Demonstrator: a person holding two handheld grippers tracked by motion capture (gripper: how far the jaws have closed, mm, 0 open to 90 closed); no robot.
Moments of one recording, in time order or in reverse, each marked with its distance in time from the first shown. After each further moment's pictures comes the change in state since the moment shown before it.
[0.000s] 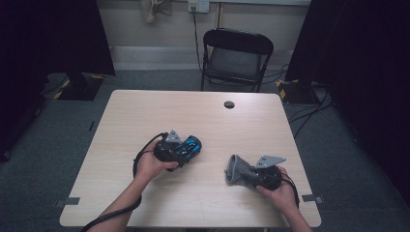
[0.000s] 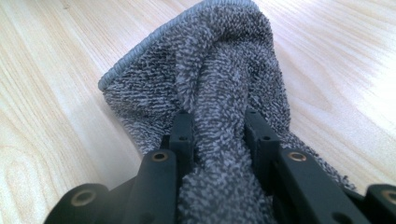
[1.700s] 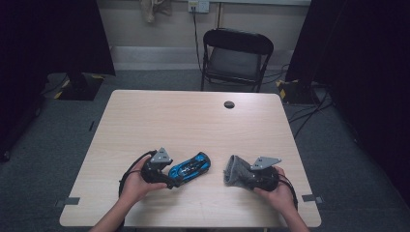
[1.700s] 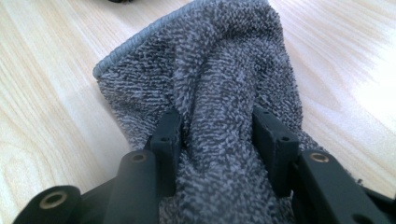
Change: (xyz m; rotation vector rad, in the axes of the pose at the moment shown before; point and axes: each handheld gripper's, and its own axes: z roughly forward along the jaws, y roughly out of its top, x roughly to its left) left arm -0.031 -0.050 -0.040 -0.036 -0.051 -0.006; right arm 0.008 0.004 0.003 0.043 -0.020 -0.028
